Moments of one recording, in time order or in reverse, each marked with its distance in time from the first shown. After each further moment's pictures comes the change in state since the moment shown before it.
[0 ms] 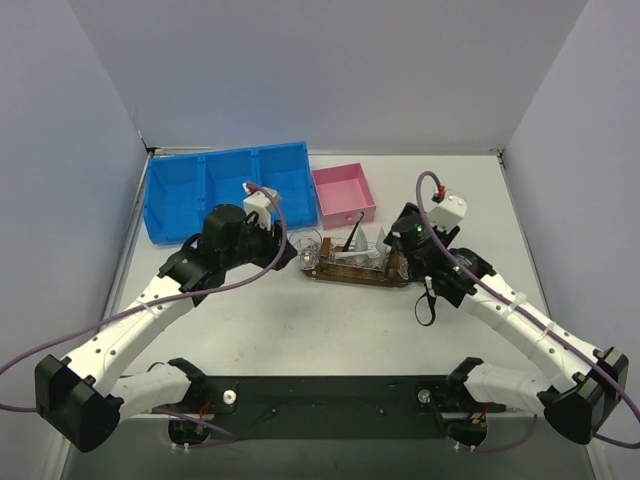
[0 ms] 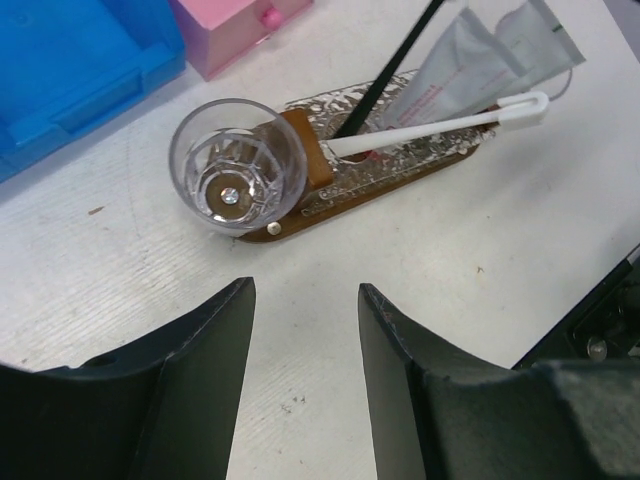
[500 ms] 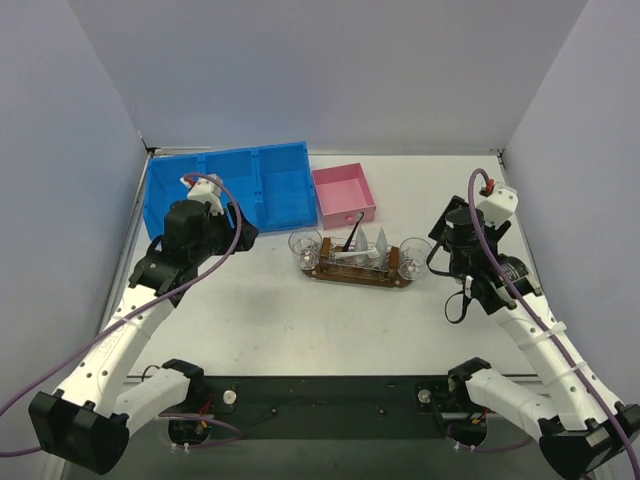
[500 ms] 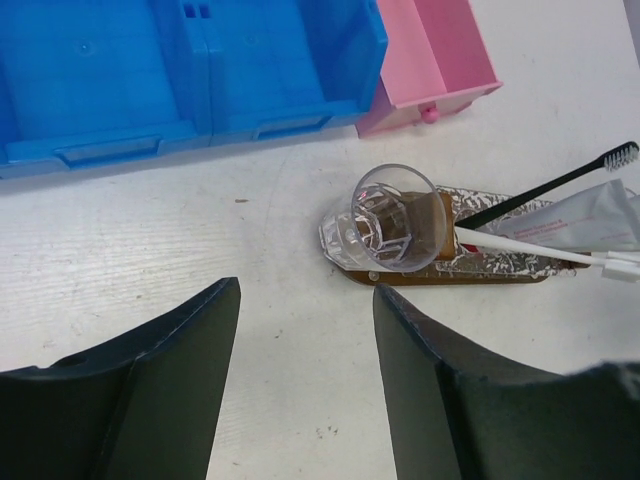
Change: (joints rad) left arm 0.251 -0.095 -0.016 -0.062 -0.124 -0.151; right arm -0.306 -0.164 0.002 -0.042 -0.078 -0.260
